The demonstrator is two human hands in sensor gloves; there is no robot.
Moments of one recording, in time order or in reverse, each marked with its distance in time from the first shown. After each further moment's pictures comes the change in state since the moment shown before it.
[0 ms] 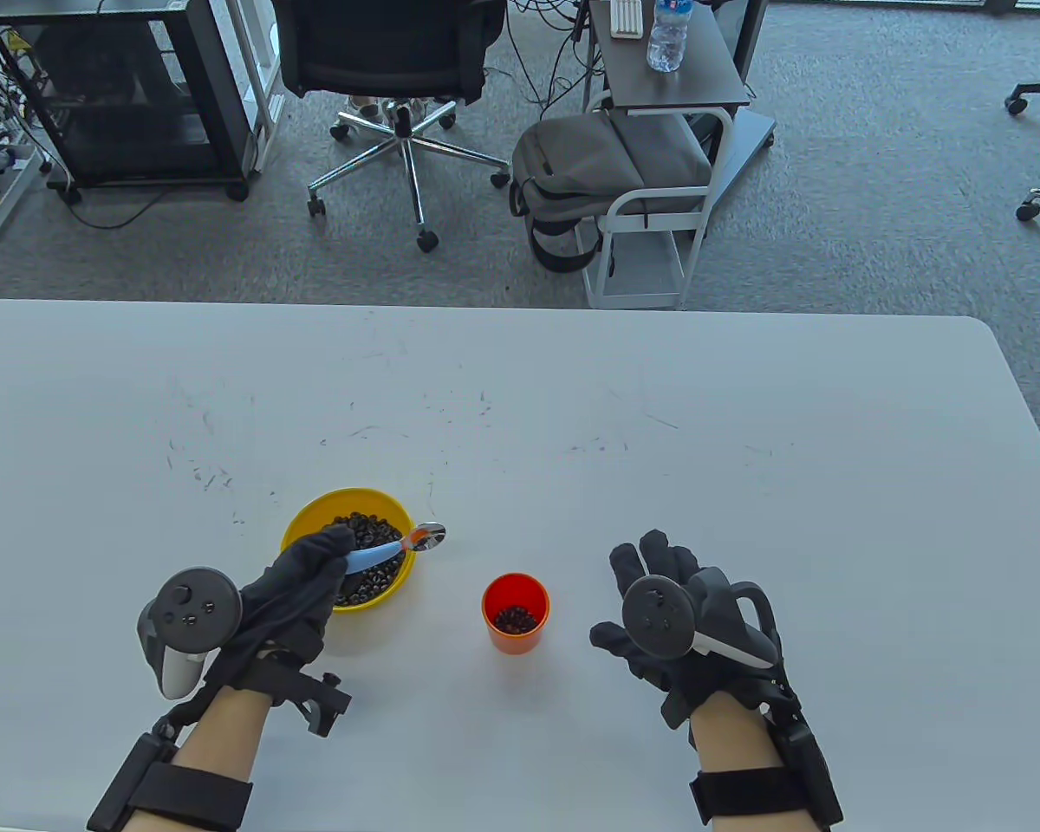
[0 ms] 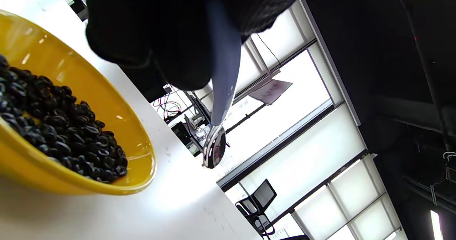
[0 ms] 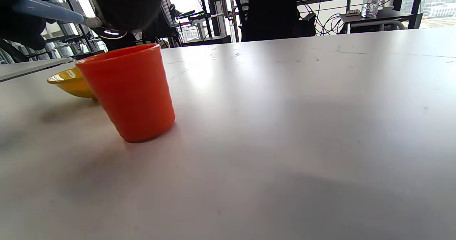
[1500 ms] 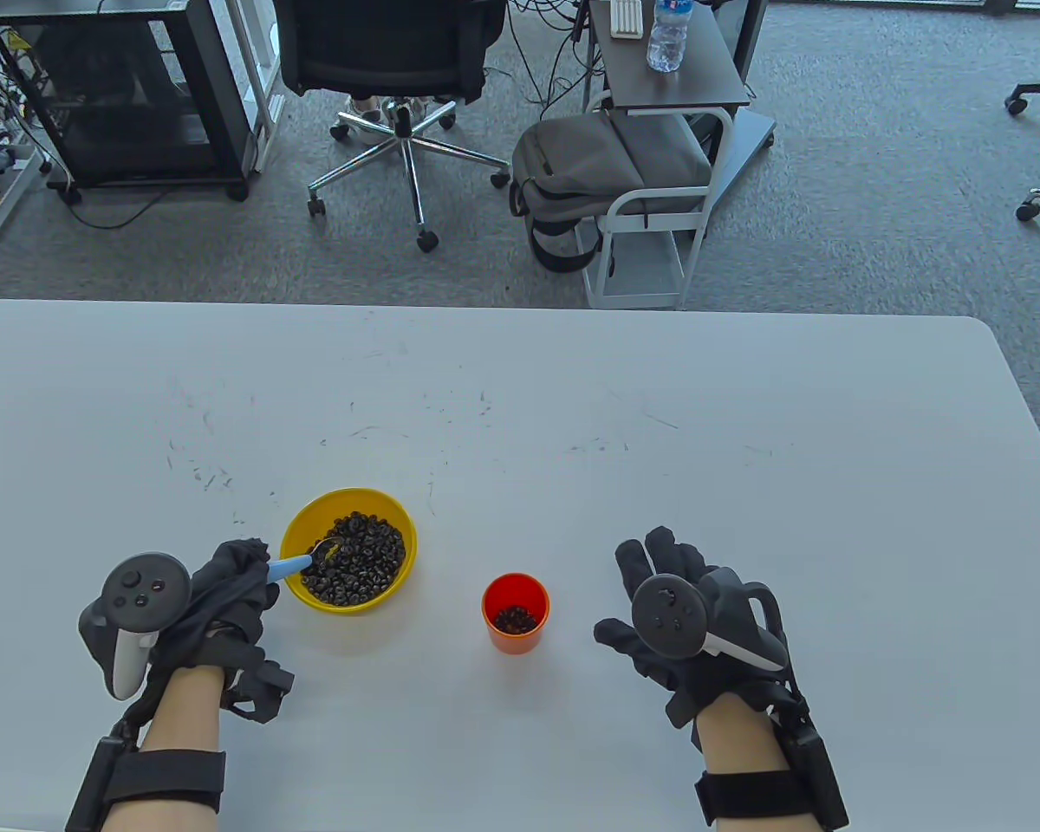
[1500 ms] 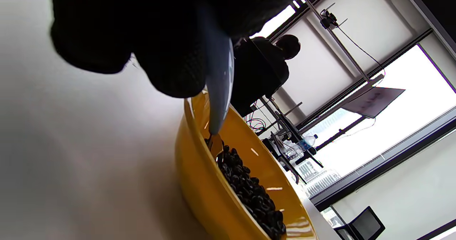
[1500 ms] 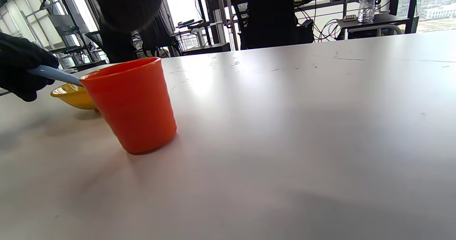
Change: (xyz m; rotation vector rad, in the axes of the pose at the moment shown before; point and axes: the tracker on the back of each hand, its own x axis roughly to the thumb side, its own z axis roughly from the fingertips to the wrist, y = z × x) left_hand -0.065 0.033 0.004 0.045 0.384 -0.100; right_hand -0.004 -0.005 0.005 -0.028 0.002 -0.025
